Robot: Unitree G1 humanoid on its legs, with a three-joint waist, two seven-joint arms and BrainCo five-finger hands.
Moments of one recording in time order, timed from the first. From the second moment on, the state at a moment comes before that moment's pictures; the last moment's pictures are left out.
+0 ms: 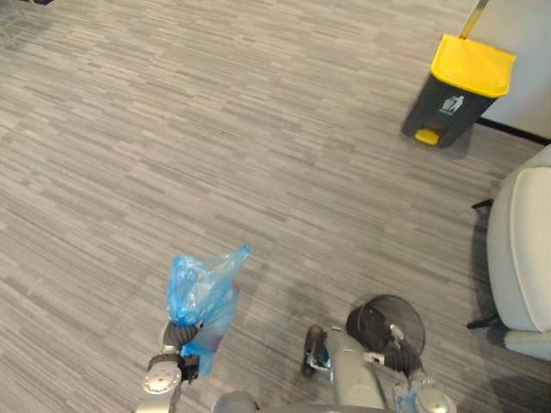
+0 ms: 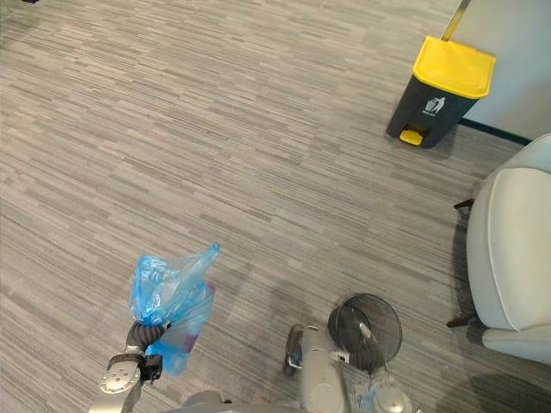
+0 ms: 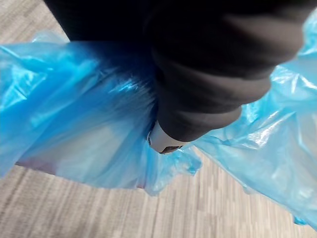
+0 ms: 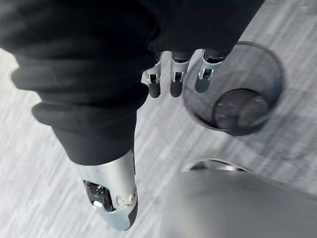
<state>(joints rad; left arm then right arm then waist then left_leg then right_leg) 0.26 0.13 0.12 0.45 0.01 -0.13 0.04 0.32 -0.19 -0.06 0.36 -0.14 -0.13 0.02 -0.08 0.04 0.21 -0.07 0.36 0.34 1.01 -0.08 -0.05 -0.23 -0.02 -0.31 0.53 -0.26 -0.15</state>
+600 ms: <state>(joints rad) 0.25 0.18 0.09 0.30 -0.01 -0.13 0.06 0.29 -0.17 -0.06 0.30 -0.14 -0.13 0.02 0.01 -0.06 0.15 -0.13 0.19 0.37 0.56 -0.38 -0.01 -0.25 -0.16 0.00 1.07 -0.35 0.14</state>
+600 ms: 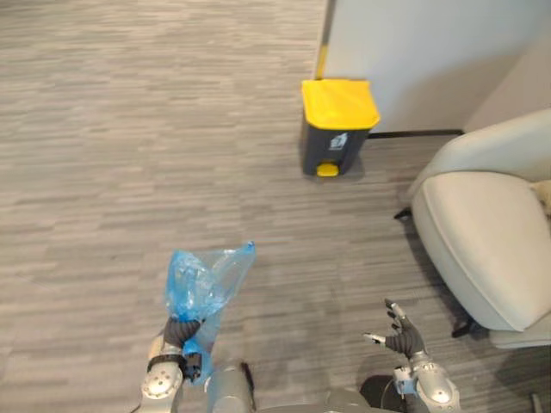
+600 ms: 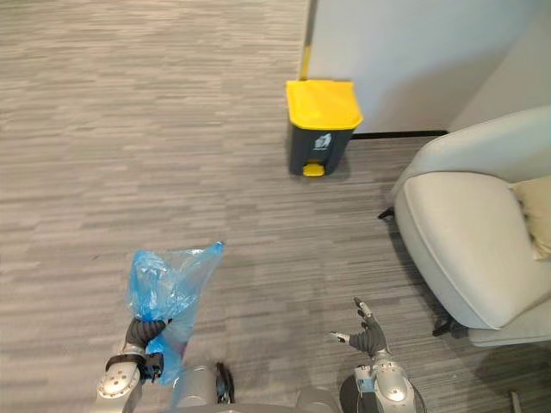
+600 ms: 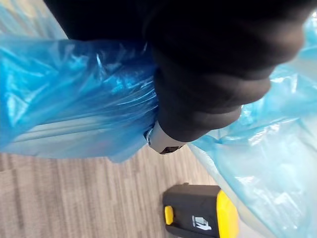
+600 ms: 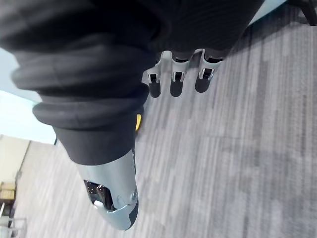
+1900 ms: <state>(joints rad) 0.13 0.17 0.11 0.45 -0.03 -0.12 0.07 0.26 -0.17 -0.20 0.52 -0.13 -0.08 -0.01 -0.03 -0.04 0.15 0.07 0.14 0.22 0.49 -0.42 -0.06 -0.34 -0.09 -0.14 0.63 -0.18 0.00</state>
